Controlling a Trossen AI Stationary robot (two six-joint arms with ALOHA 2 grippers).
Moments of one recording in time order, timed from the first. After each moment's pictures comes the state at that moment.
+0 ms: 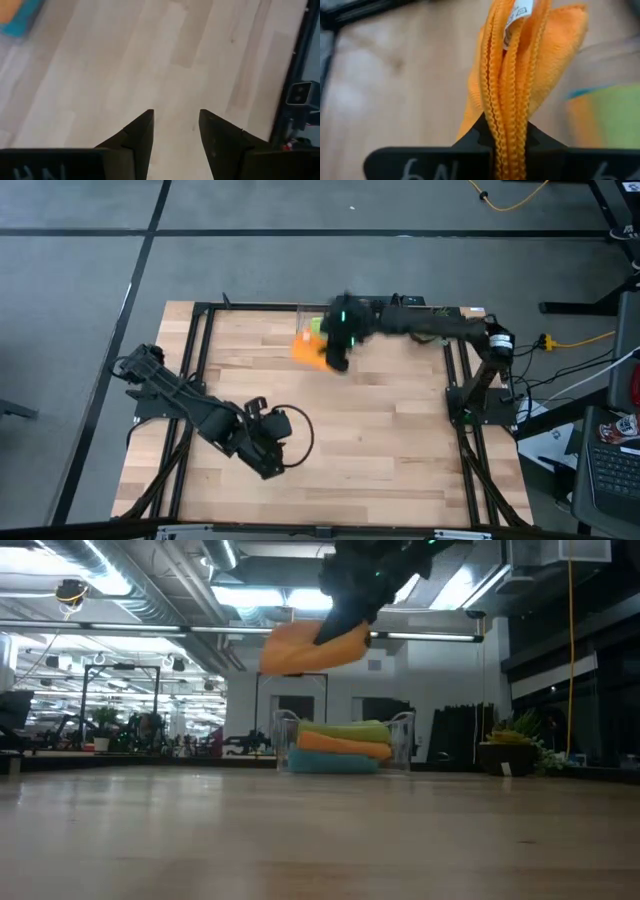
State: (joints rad) left arm -0.57 1.68 1.69 -1.24 -0.40 -0.88; right arm -0.27 1.77 1.50 -0.55 -0.27 0.06
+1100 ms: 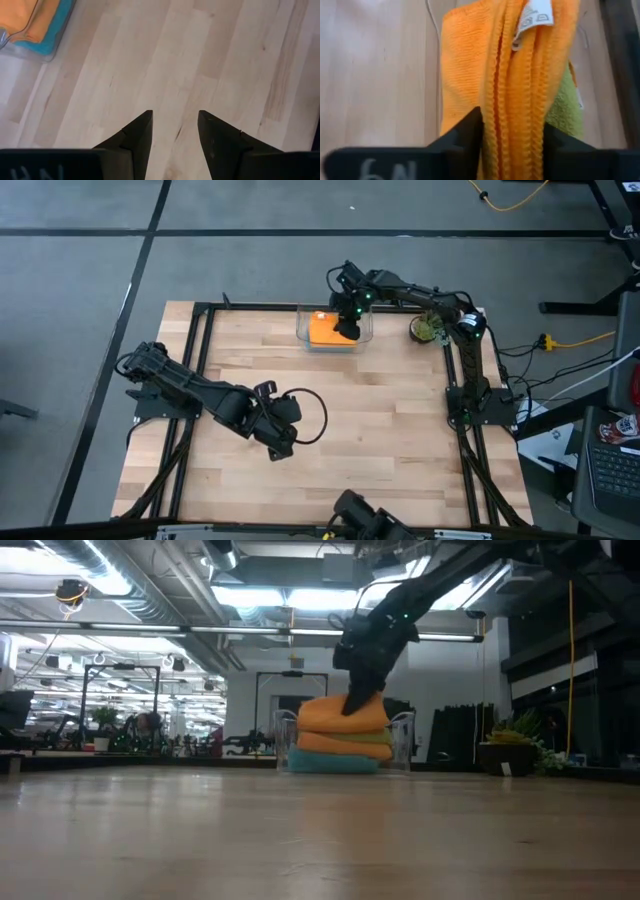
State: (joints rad) left arm -0.44 1.68 1.69 -1.25 -0.40 -0.70; right arm -0.65 2.07 1.72 -0.81 -0.45 -0.45
